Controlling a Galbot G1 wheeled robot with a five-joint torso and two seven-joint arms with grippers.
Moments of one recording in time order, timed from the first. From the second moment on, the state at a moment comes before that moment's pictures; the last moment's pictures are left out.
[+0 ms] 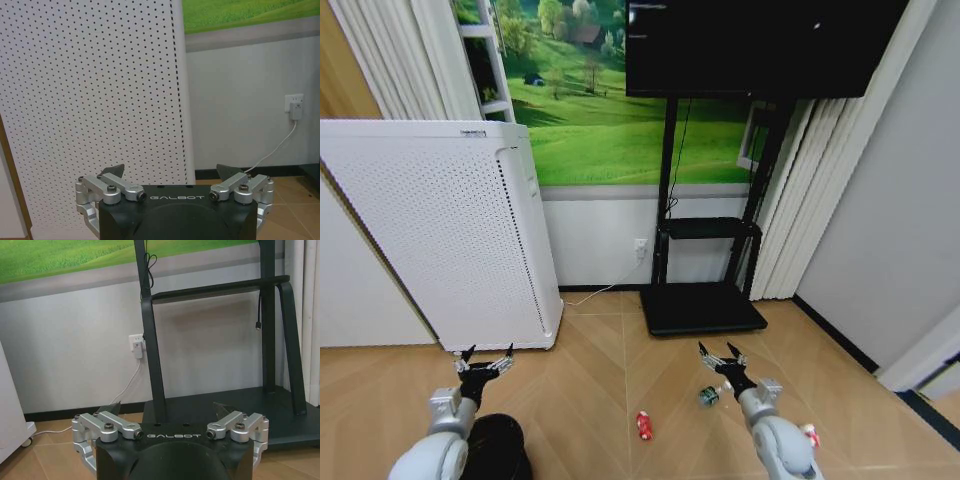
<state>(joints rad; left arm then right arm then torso) 1.53 -1.30 -0.85 -2.00 -0.25 0.21 0.05 -1.43 1.38 0.69 1.83 0.32 -0.13 -0.18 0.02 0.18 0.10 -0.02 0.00</state>
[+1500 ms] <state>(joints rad) 1.83 -1.40 -1.00 -2.10 -0.34 0.66 -0.03 -1.42 1.38 0.73 1.76 0.40 -0.11 -0.13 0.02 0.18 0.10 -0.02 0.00</state>
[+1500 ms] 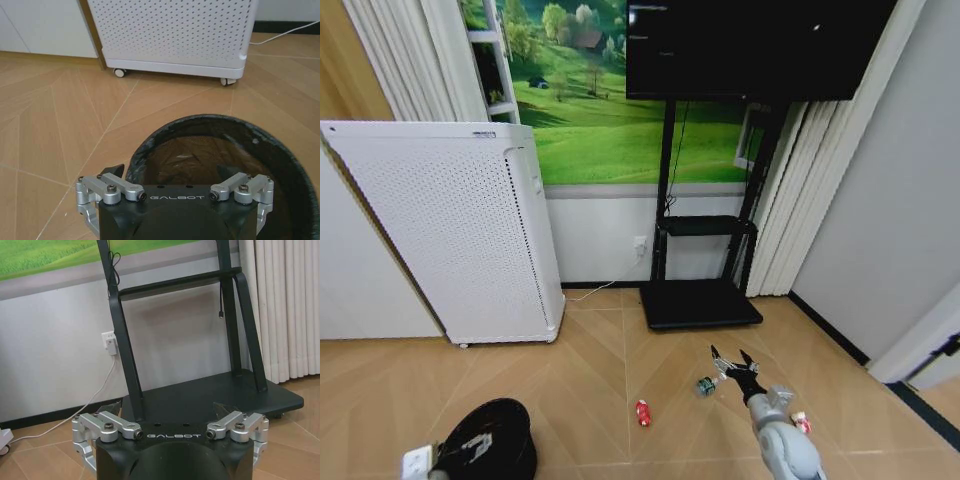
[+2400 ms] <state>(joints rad) 1.78 -1.37 -0.98 -1.89 -0.32 0.62 0.00 -1.42 1.36 0.74 1.71 0.42 -0.08 -0.07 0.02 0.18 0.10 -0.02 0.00</state>
